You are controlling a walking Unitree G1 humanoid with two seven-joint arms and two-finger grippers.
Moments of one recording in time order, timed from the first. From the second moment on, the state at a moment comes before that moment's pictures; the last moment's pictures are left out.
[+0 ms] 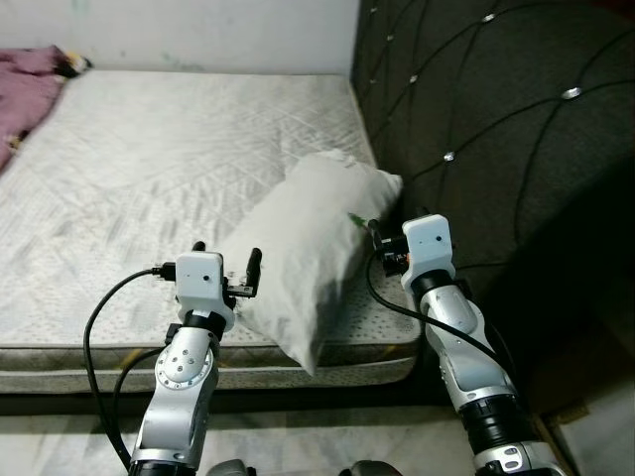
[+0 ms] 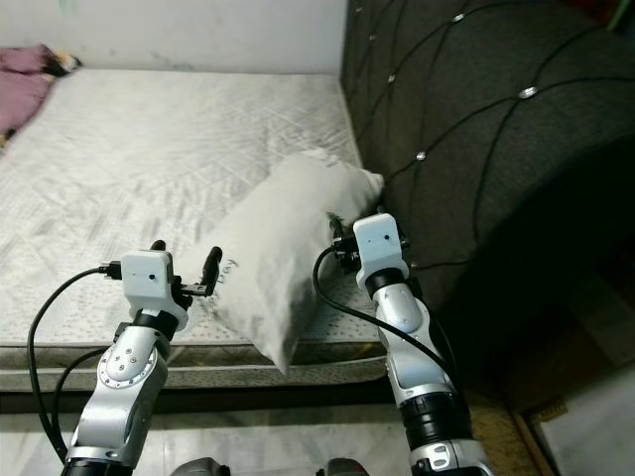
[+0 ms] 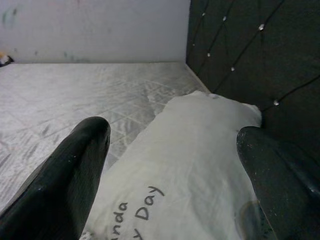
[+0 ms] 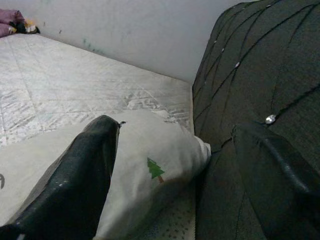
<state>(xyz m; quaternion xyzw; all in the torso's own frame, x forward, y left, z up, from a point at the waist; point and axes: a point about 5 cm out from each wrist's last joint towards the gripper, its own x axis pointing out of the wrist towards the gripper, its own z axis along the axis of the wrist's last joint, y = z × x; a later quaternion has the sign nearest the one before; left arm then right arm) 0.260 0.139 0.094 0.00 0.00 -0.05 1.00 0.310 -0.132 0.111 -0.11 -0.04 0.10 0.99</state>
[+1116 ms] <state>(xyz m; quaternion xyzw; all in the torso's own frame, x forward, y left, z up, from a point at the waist) 0.260 0.137 0.096 -0.01 -0.01 -0.07 1.00 0.311 -0.129 0.112 -0.11 -0.04 0.10 0.99</state>
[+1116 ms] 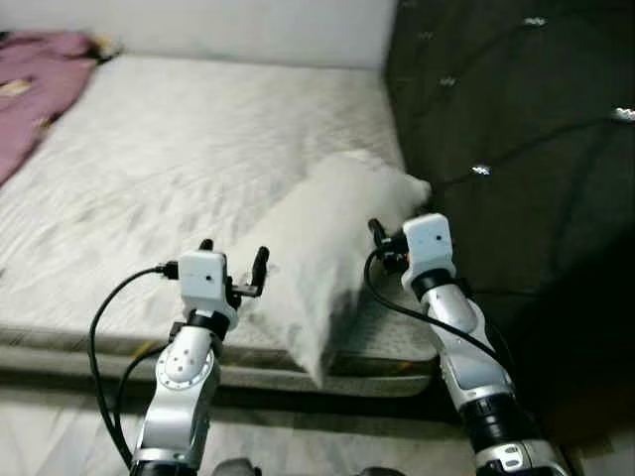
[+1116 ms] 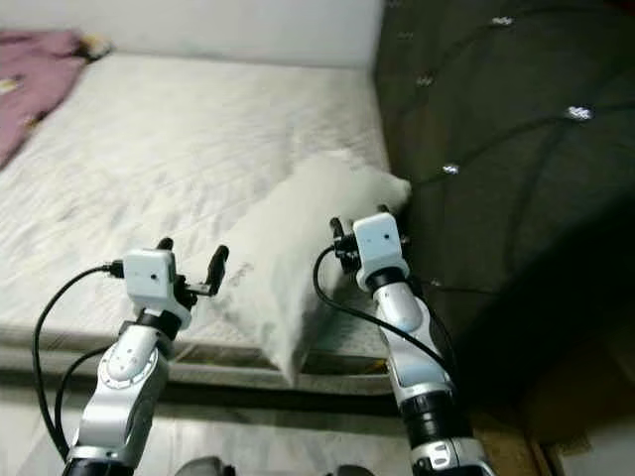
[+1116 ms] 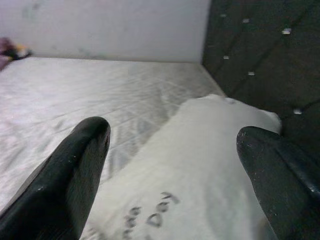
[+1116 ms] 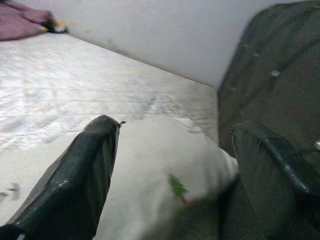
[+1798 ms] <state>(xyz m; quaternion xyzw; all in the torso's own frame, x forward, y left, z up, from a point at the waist) 0.259 0.137 0.096 -0.01 -0.01 -0.07 1.00 0.312 -0.128 0.113 -0.12 -0.04 0.10 0.99</state>
